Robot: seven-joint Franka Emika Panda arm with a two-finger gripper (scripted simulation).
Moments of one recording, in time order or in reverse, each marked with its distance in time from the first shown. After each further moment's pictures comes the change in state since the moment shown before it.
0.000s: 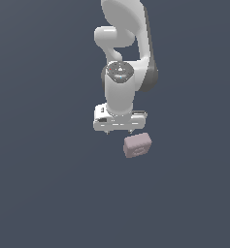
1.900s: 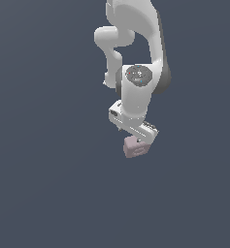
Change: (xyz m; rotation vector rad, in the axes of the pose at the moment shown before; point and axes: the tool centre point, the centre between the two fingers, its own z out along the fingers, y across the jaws) arm 0.012 -0.046 0.008 -0.001 0.019 0.708
